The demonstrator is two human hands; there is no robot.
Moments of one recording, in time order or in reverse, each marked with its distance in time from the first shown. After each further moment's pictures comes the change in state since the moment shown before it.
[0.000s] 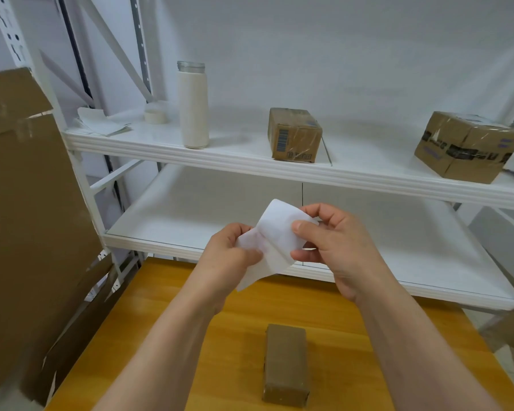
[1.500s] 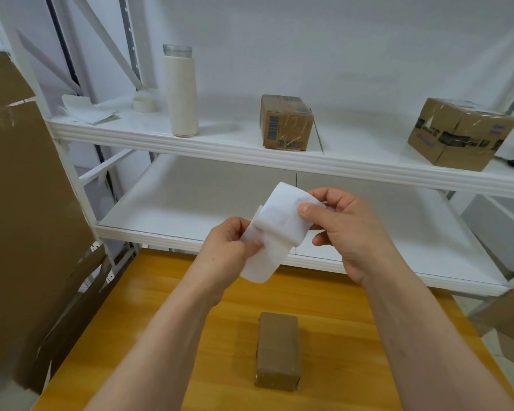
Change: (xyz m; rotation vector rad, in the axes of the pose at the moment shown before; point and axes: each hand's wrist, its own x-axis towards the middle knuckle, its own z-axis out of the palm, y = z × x) left_hand 0.003 -0.006 0.018 0.037 0.006 -0.007; right_hand 0.003 -0.002 -0.027 -0.045 0.048 -0.047
